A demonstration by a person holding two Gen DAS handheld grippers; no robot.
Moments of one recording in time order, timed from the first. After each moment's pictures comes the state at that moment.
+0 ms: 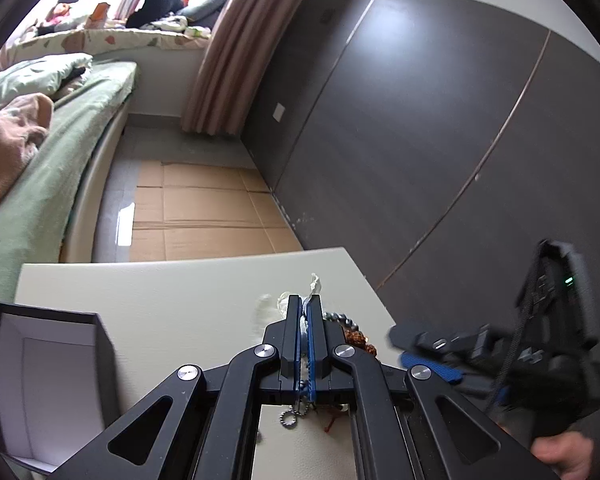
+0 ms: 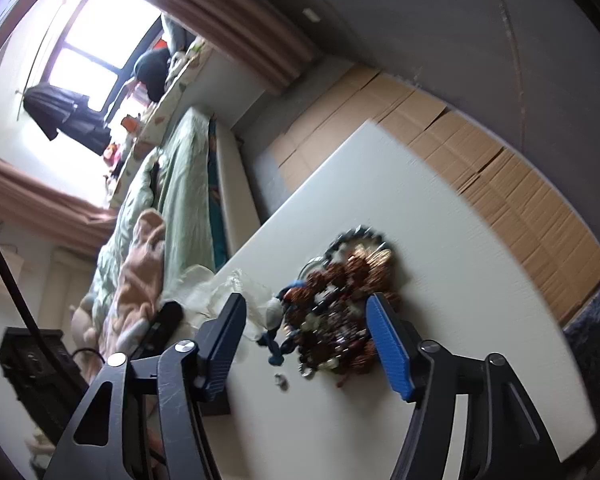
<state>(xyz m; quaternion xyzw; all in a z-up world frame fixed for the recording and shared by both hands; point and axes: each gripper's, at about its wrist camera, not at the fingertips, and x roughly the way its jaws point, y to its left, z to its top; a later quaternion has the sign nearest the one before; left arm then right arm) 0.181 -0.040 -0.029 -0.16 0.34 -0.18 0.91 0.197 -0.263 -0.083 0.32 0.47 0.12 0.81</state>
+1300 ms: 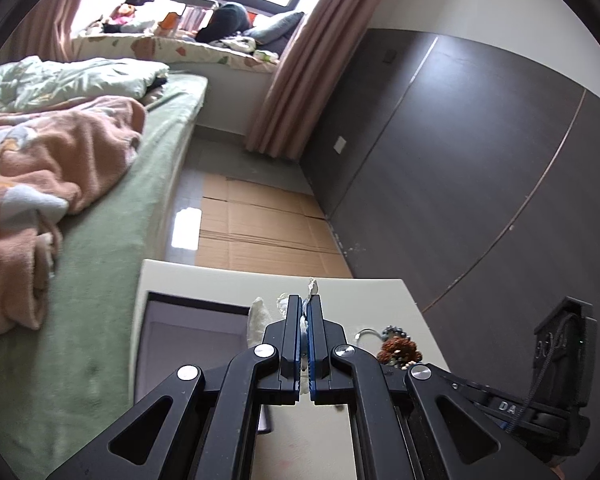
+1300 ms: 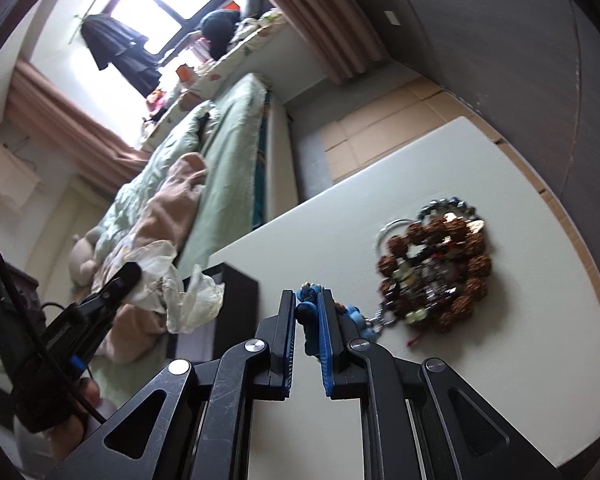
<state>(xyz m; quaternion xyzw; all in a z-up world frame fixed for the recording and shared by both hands) 0.127 0.058 0.000 -0.20 0.32 -0.08 0.92 0.159 -0.190 -0.059 0.22 0.45 0.20 0.84</state>
